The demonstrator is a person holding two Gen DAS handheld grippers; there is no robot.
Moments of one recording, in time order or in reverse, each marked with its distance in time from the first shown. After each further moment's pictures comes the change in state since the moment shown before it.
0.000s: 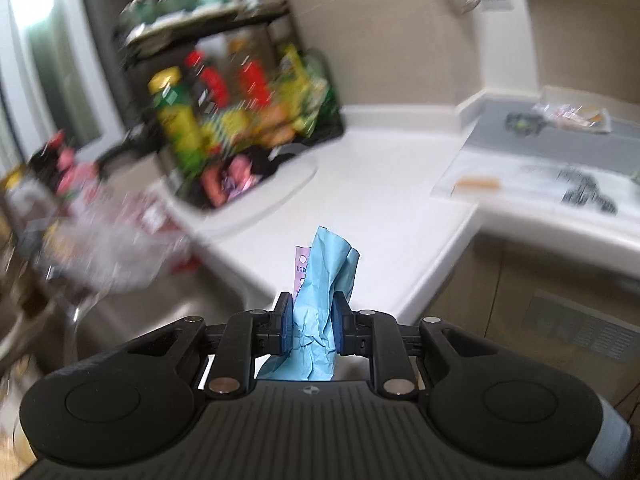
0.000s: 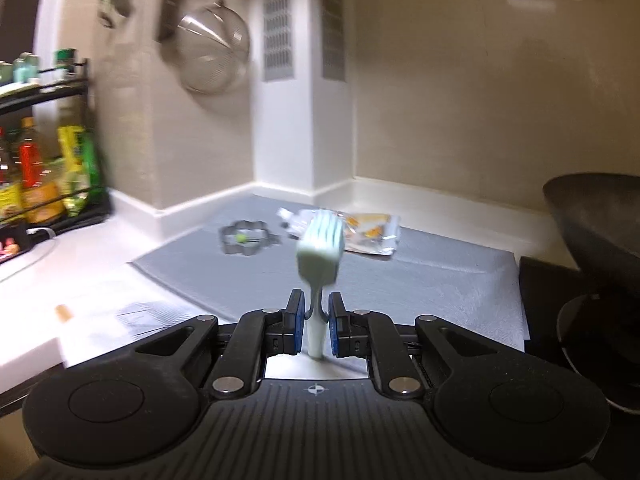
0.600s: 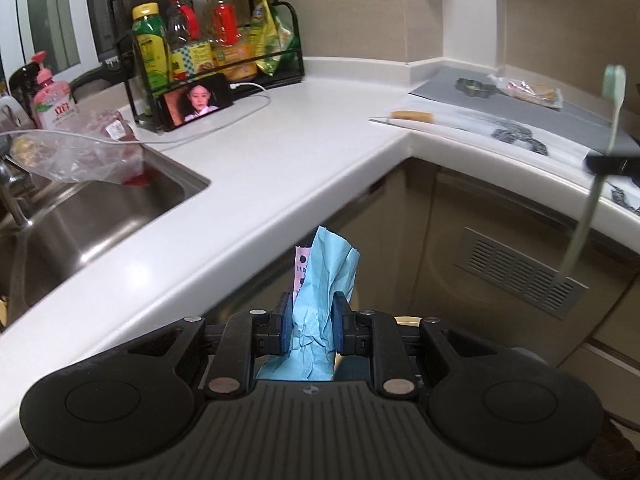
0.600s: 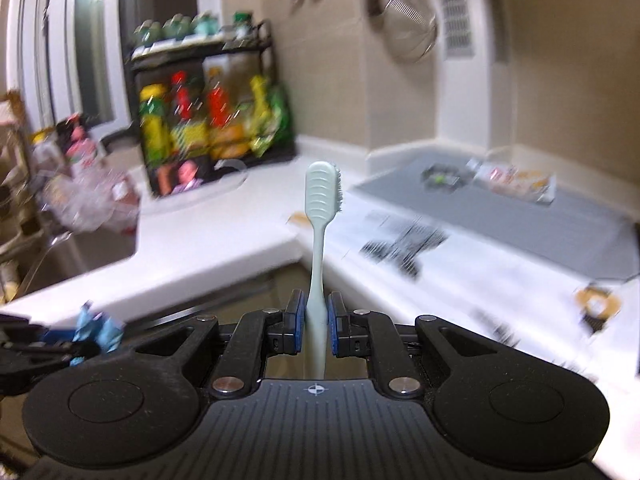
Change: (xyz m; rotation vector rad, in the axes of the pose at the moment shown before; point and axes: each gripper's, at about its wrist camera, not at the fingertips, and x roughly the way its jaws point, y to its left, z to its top) left arm -0.034 -0.029 -0.072 -0.080 0.081 -0.173; right arm -0.115 0.114 -0.060 -0.096 0.135 0.386
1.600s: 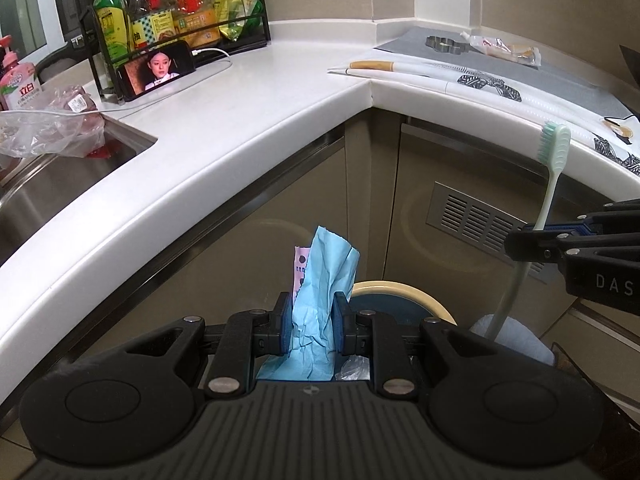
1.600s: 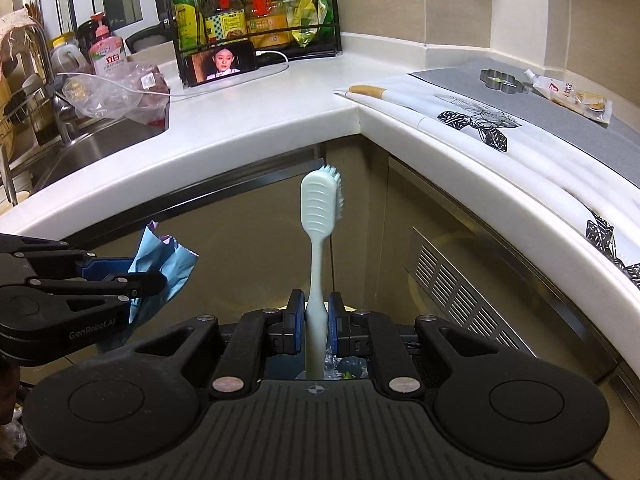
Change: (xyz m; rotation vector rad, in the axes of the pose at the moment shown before) left arm 0.026 -0.036 -0.022 0.039 0.089 -0.046; right arm 0.034 0.052 -0.060 -0.053 0.243 0.048
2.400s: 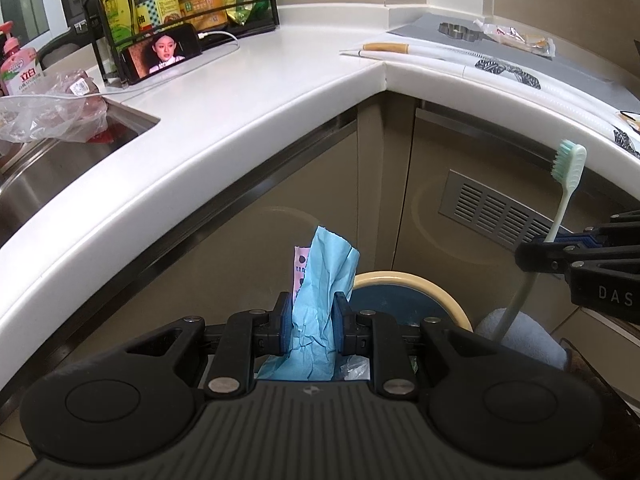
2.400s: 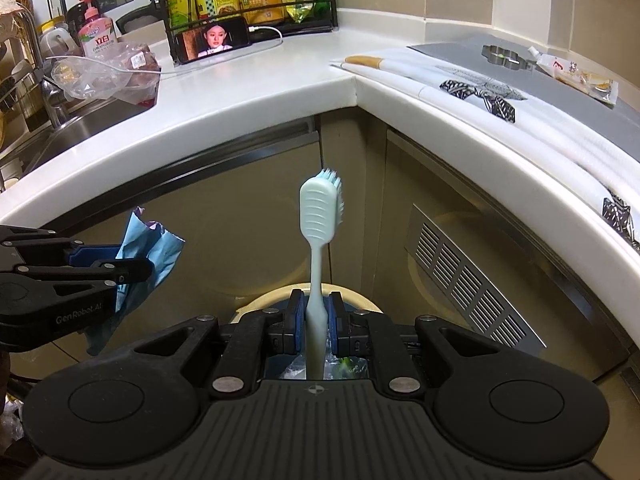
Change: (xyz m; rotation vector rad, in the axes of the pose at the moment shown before) left arm 0.019 0.002 -0.002 -0.019 0.042 0.019; right arm 0.023 -0.003 -0.003 0.007 0.065 -0.008
